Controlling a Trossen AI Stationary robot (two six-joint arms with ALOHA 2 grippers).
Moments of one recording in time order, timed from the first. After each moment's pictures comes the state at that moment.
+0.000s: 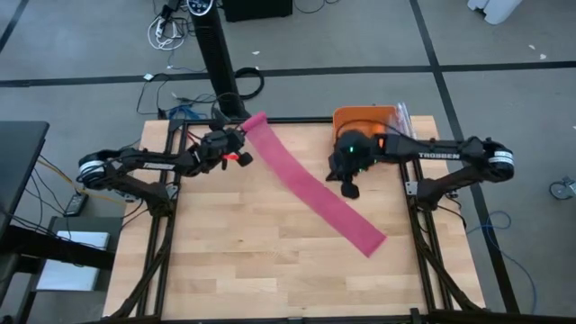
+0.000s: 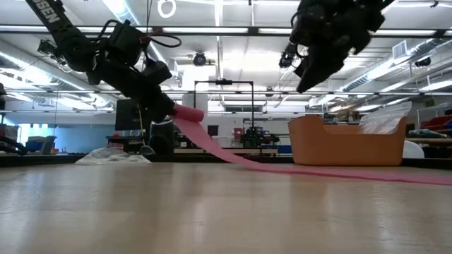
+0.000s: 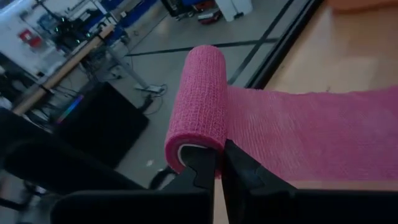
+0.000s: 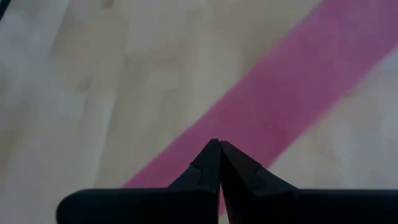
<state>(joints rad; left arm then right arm) 0.50 1.33 0.46 0.55 -0.46 0.43 -0.21 1.27 0.91 -0.52 -0.24 -0.21</state>
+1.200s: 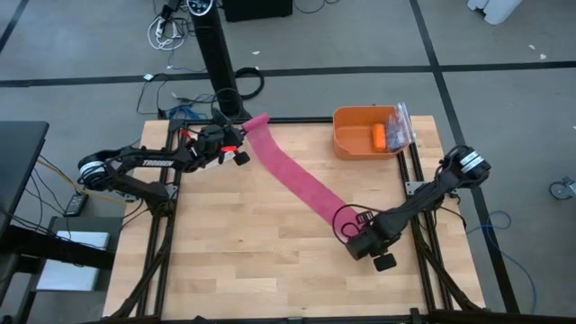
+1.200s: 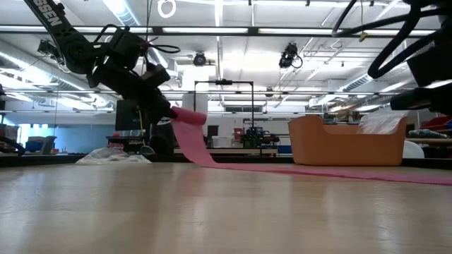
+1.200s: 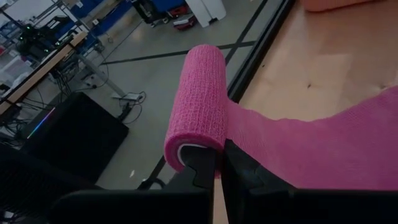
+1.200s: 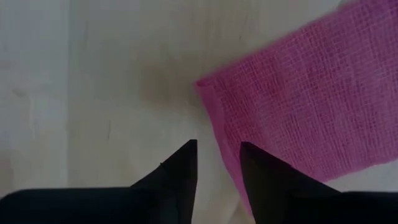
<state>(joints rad) 0.59 1.33 0.46 0.53 -0.26 0.47 0.57 1.60 0.91 -0.89 -0.08 0.28</state>
